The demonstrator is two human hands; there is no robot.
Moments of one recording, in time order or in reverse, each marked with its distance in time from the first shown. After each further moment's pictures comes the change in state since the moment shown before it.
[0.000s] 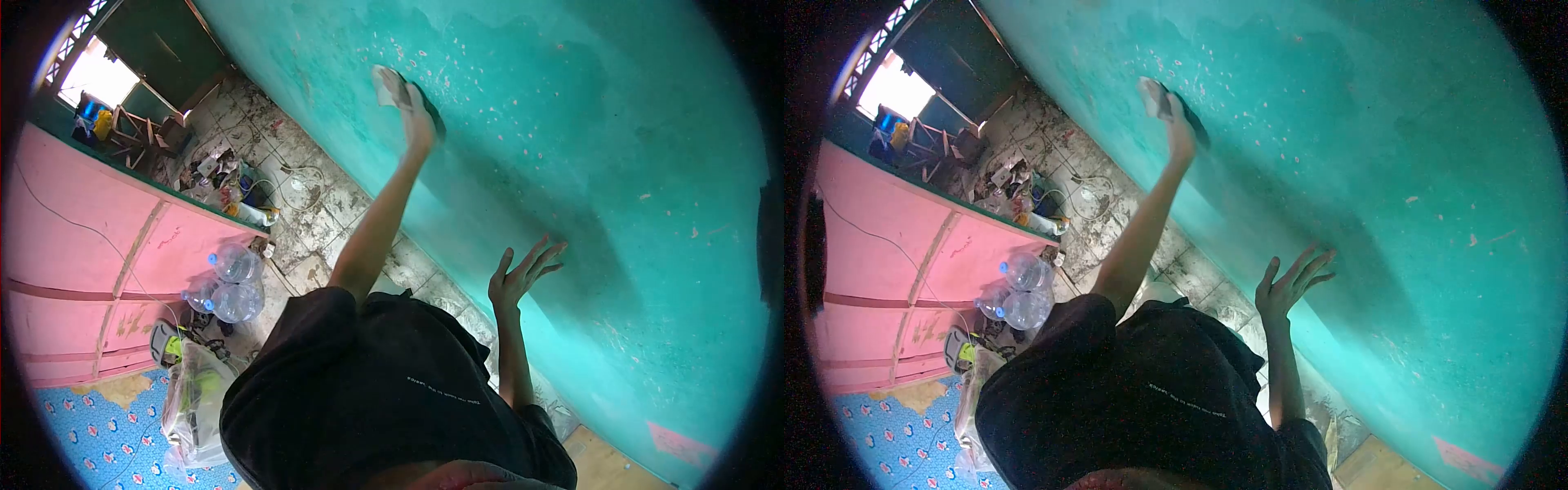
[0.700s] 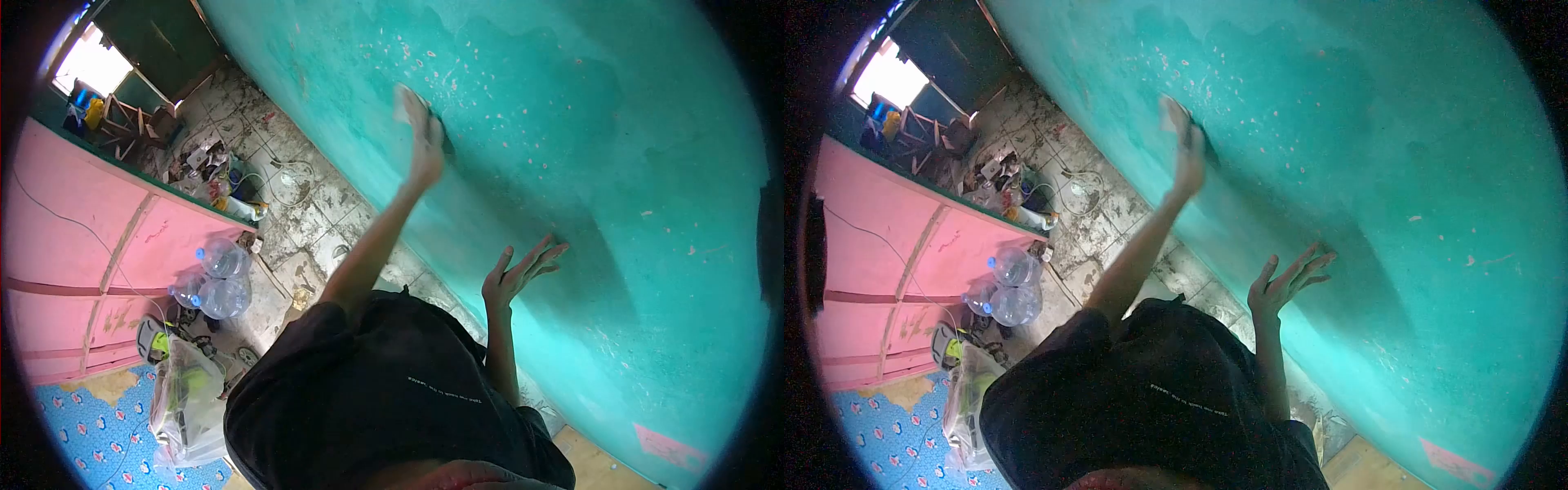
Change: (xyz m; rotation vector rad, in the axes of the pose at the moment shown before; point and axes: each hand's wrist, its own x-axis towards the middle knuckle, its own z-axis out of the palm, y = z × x) left_hand -0.047 0.015 -0.012 0.138 -0.229 0.036; right_hand 0.018 -0.018 0.002 0.075 0.047 0.056
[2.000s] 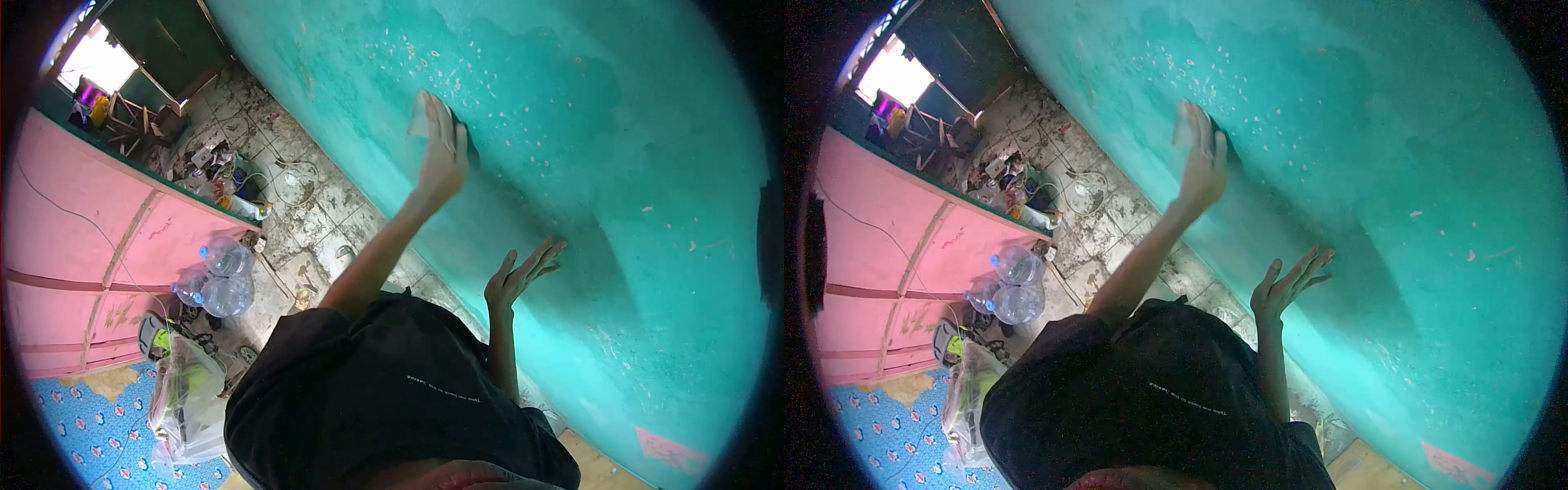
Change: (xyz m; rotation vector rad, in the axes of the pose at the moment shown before) left_hand -0.020 0.050 0.006 0.215 -0.101 0.048; right_hand -0.006 0.002 -0.005 0.055 -0.020 0.006
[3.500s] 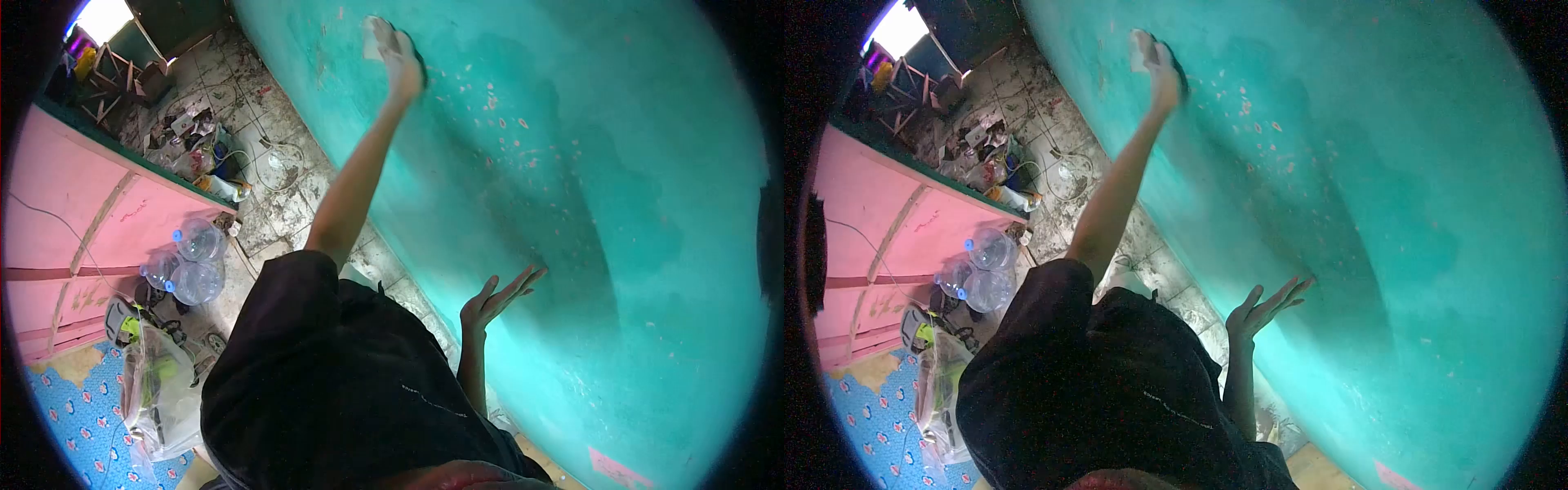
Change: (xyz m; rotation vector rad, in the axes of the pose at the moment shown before) left_hand 0.196 -0.196 -0.084 -0.454 0.375 -0.203; right_hand 0.016 -0.068 0.059 0.001 -0.102 0.058
